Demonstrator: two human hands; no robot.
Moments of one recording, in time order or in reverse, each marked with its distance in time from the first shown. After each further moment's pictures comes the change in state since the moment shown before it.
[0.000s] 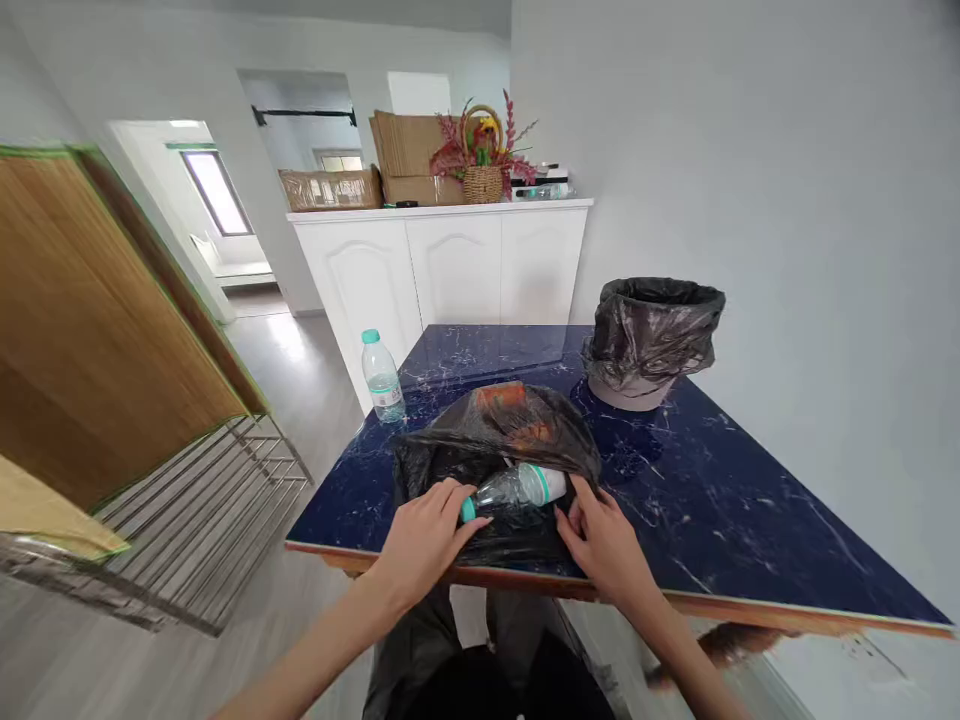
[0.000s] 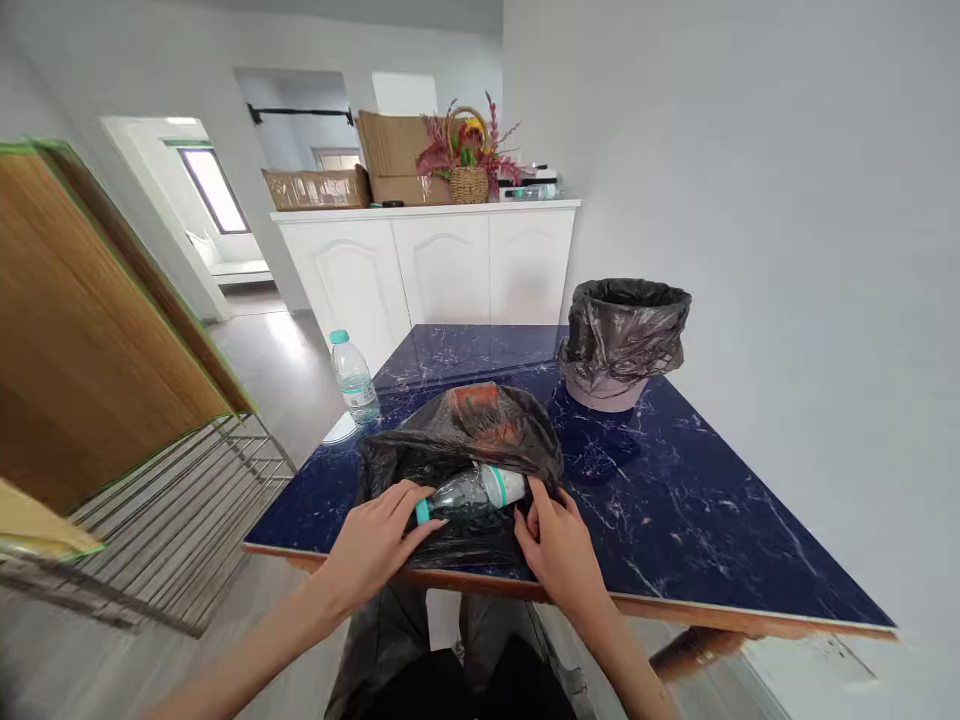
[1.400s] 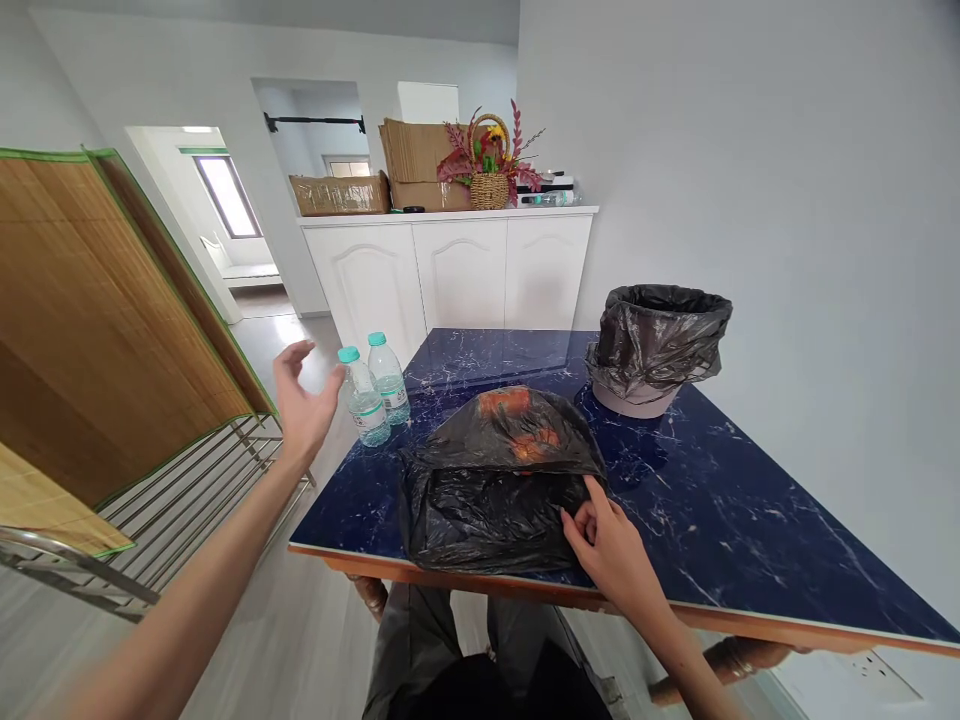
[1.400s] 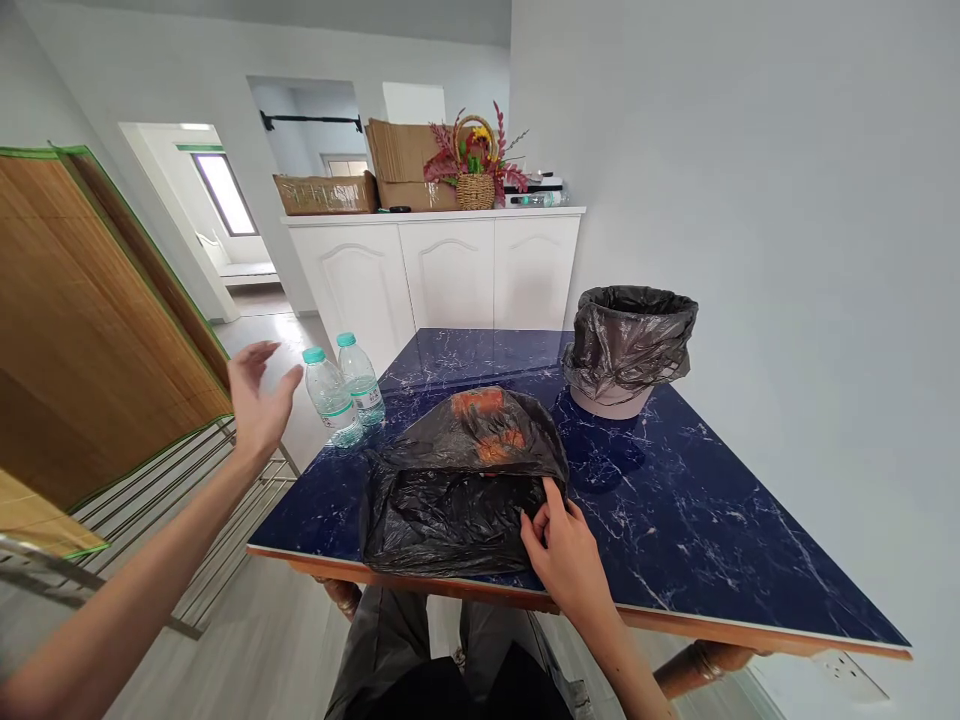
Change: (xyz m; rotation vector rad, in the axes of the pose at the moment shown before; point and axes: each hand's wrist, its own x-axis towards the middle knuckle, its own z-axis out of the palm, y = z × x) left_hand 0.073 -0.168 -0.094 -0.326 0.812 -0.401; right_hand -0.003 -0.001 0.000 0.016 0.085 0.062
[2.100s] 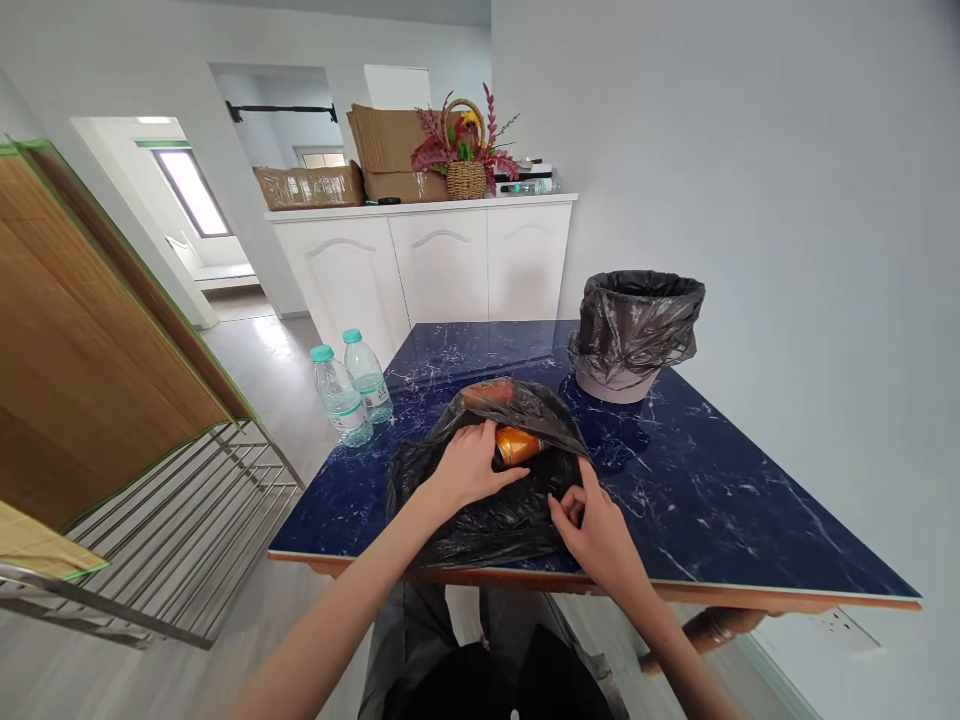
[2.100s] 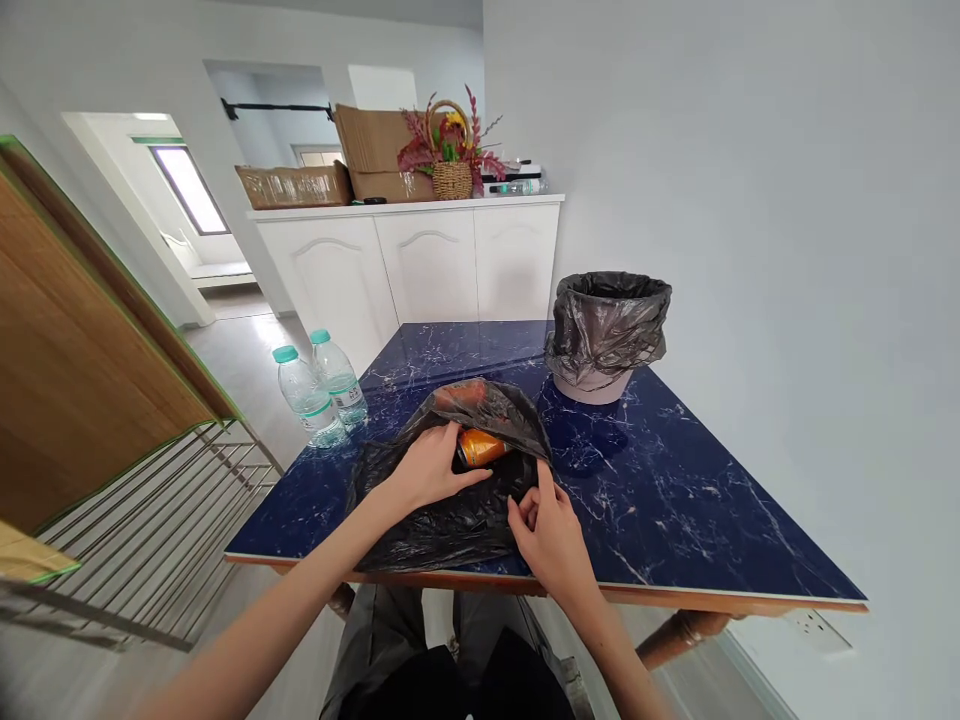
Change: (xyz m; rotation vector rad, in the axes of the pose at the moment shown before) left_hand -0.144 0.091 0.145 0.322 -1.032 0.259; right_hand 0.007 -0.007 -0.007 0.170 -0.010 0.124
